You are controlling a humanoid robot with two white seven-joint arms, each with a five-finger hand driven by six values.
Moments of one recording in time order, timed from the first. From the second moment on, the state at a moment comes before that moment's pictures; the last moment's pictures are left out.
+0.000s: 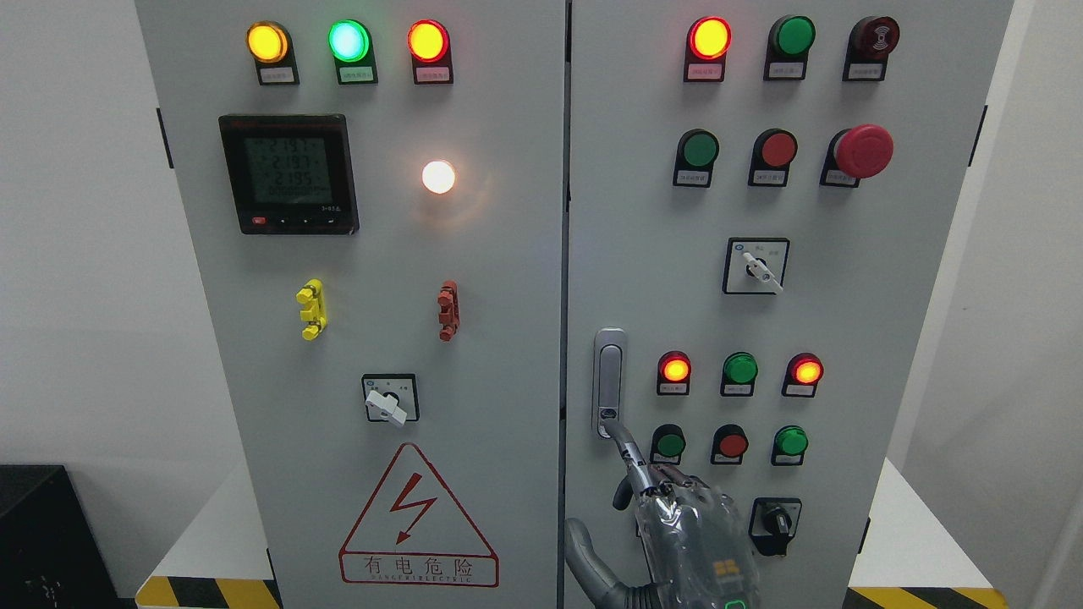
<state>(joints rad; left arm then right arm) 0.05 -0.10 -0.16 -0.05 0.12 -0.02 -0.03 -0.20 0.13 0.32 -1.98 1.26 0.10 0.02</state>
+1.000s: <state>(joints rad) 0.05 -0.10 -0.16 -0.05 0.12 -0.03 -0.03 -0.26 0.13 0.36 -1.89 1.36 0.20 0.02</state>
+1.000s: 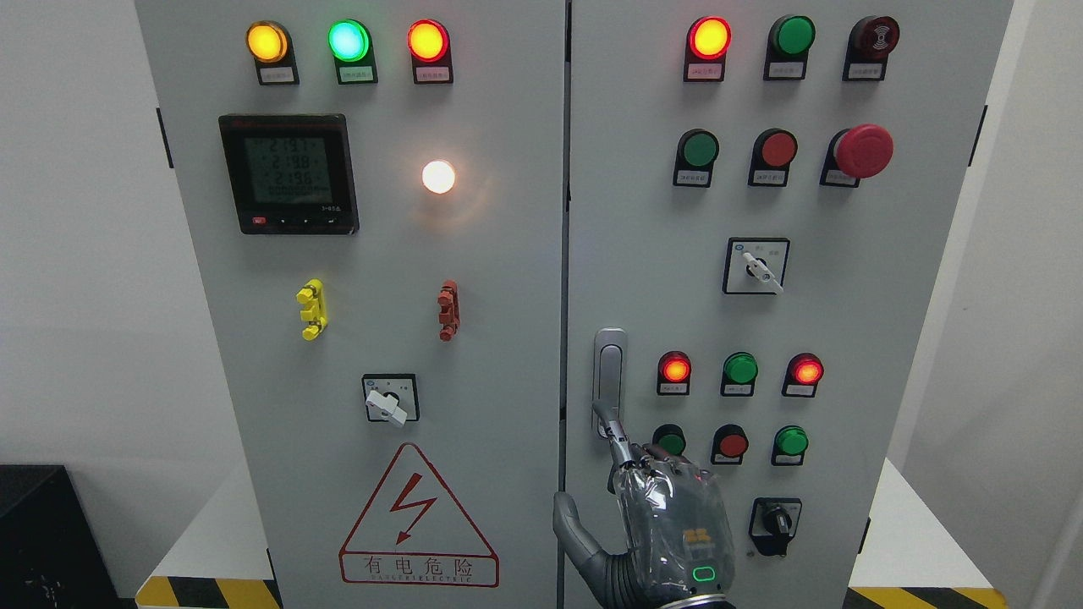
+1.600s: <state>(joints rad) 0.05 -0.10 -0.16 -0.05 0.12 -0.03 -0.03 -0.27 0.13 0.37 -1.85 1.37 0.24 0.02</state>
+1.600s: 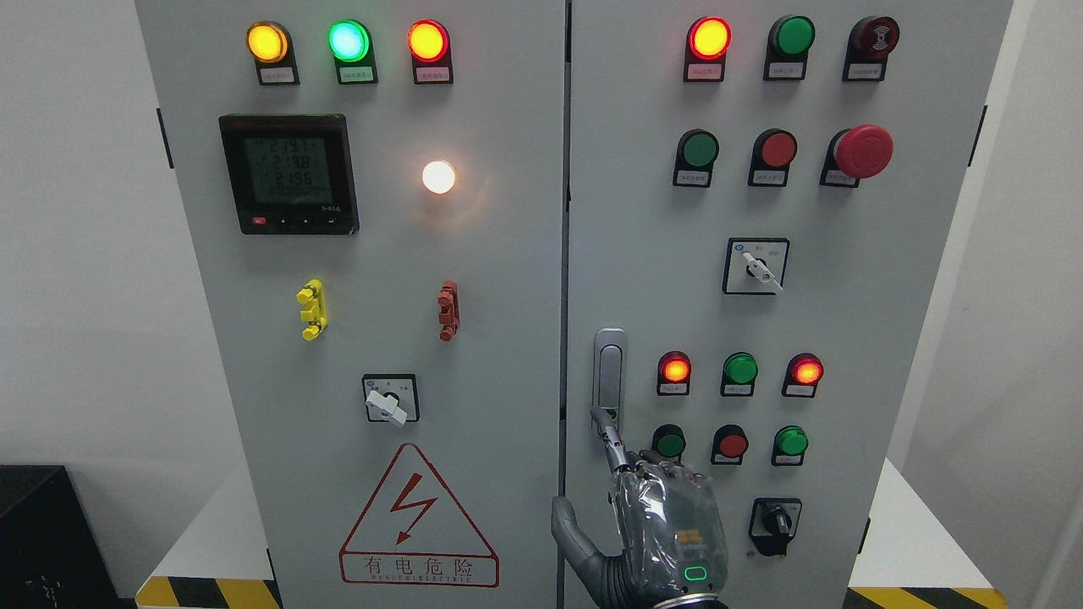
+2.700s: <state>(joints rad) 0.05 -0.10 -0.16 -0.05 0.12 -0.03 -0.03 -0.28 0.13 0.36 -1.82 1.38 0.26 0.04</state>
